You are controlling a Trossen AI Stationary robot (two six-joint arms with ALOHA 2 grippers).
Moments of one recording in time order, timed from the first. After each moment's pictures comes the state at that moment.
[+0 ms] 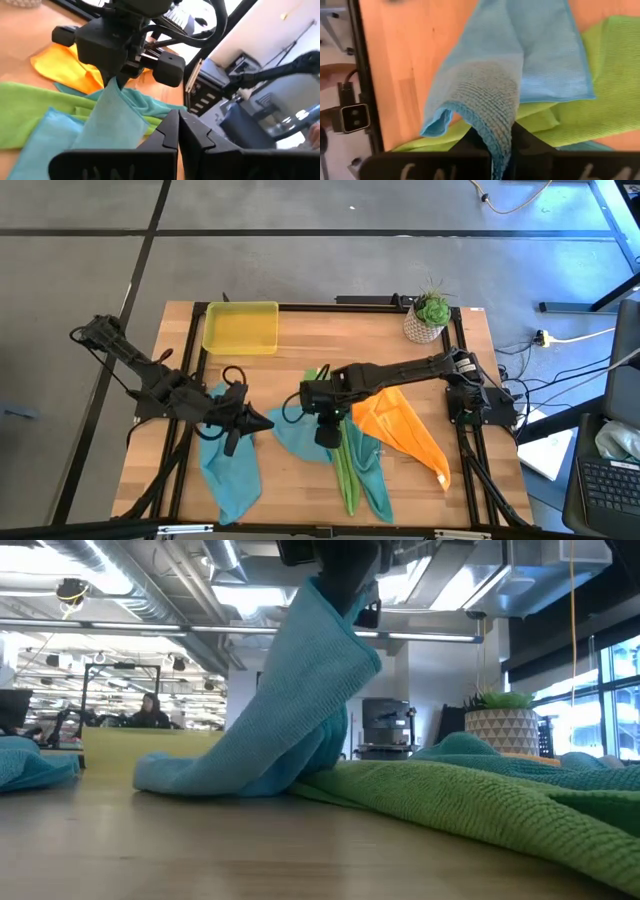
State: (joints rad) left arm -0.60 0.98 0.85 -0.19 -0.47 -0.77; right arm 0.15 2.05 1.89 -1.03 -0.20 0.36
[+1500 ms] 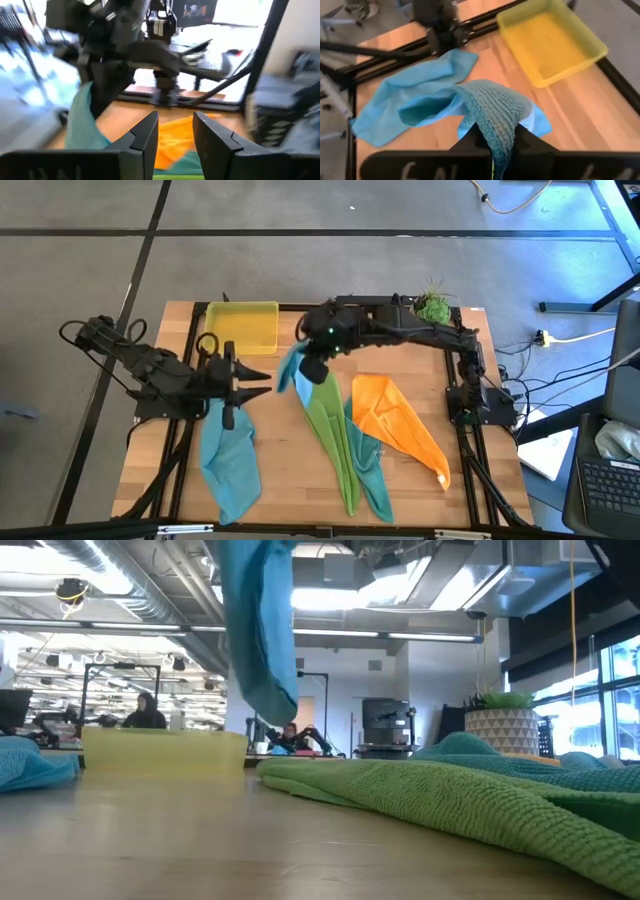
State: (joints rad) left arm -0.51 0.97 1.11 -0.33 -0.66 -0.12; right arm -0.04 2.01 2.35 -1.09 0.07 0.36
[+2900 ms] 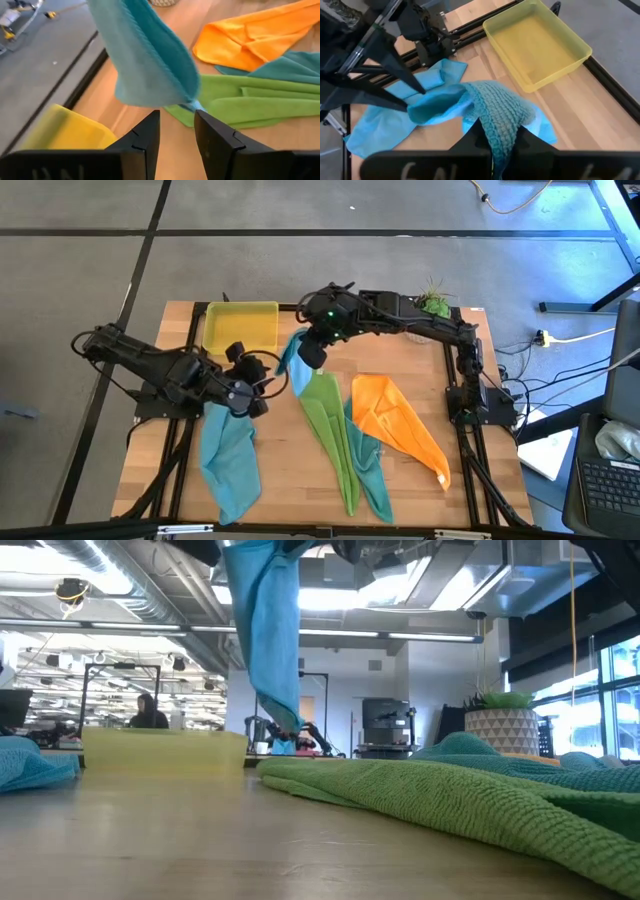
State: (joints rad) left arm -0.35 1.20 1.23 -0.98 -0.70 -0.52; right arm -0.12 2.01 2.35 -1.06 0.04 0.36
